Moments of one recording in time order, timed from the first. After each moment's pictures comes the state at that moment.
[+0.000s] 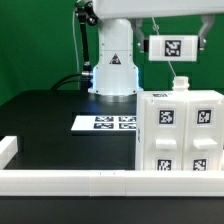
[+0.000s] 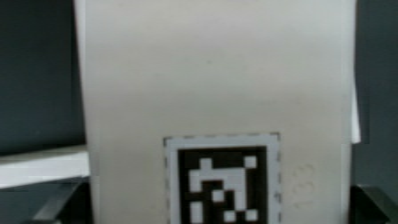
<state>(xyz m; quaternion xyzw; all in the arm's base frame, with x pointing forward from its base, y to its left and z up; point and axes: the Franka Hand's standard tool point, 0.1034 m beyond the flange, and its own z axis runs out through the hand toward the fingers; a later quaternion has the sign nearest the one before) 0.628 0.080 0.190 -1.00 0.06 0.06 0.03</state>
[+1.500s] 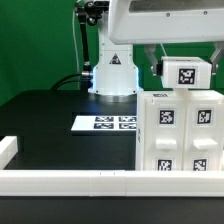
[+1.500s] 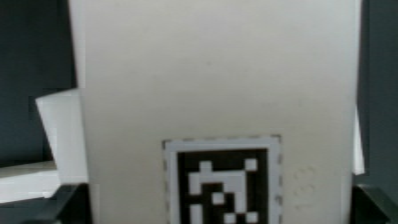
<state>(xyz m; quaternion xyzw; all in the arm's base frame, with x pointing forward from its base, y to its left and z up) 0.631 0.092 0.163 -1.00 0.06 0.07 0.03</state>
